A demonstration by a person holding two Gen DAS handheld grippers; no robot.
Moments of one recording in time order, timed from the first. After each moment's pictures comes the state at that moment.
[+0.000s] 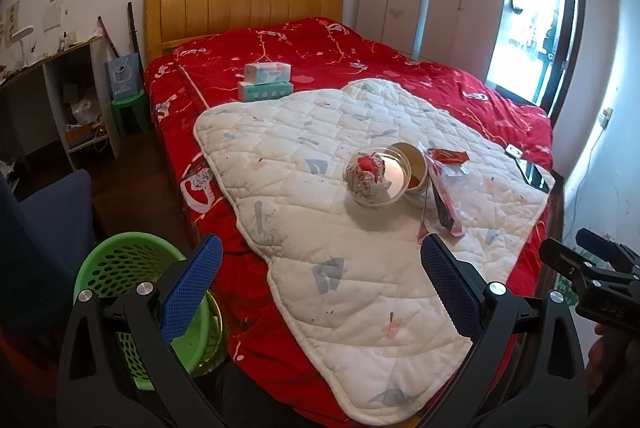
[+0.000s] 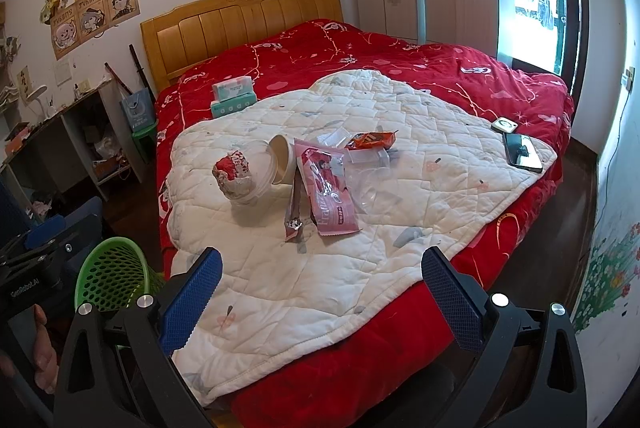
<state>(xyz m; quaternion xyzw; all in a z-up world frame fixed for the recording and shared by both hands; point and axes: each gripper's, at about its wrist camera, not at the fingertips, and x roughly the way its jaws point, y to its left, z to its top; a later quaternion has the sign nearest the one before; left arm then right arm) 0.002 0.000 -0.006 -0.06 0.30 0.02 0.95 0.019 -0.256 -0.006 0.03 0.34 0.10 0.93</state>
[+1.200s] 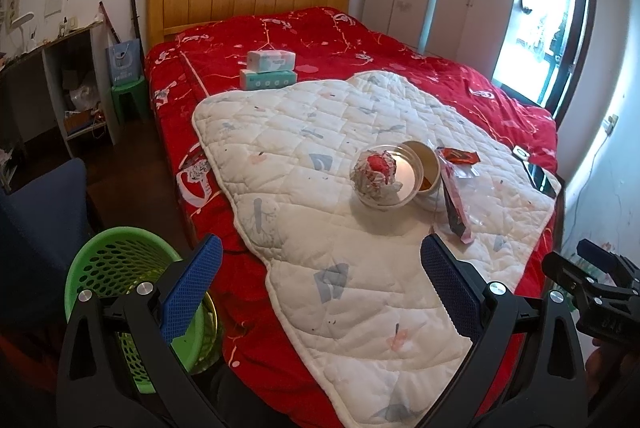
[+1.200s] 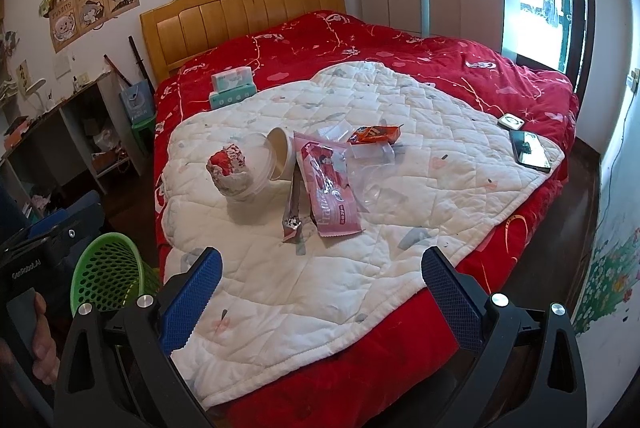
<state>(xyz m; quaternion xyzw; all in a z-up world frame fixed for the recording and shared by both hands) 0.029 0.009 -0.015 -0.08 0.32 0.02 0.94 0.040 -0.248 -0.018 0.03 0.35 0.10 0.93</state>
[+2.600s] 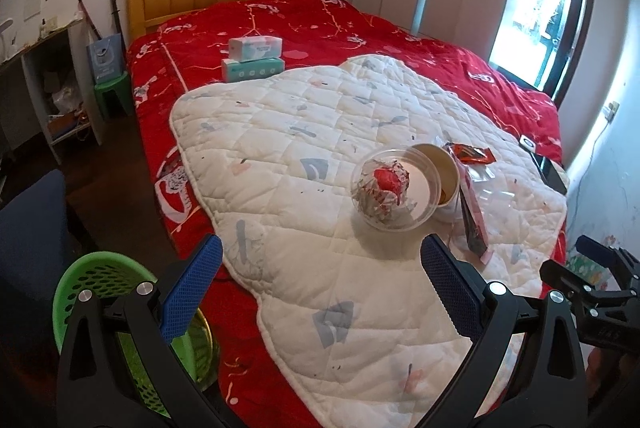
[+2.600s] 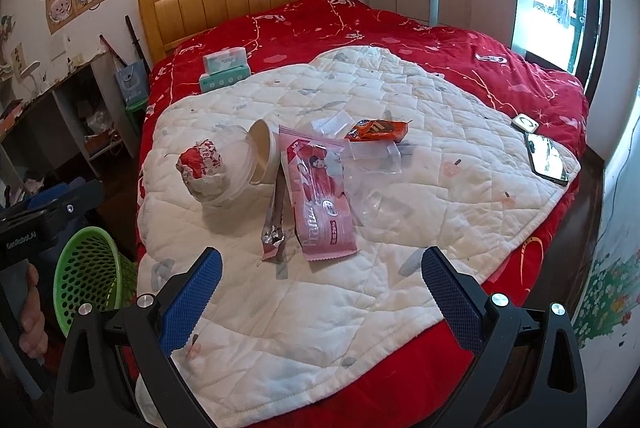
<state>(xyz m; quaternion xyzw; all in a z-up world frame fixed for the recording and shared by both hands) 0.099 0.013 -0.027 -0.07 0.35 0.00 0.93 0.100 -0.244 -0.036 0.00 0.38 0.11 0.92</state>
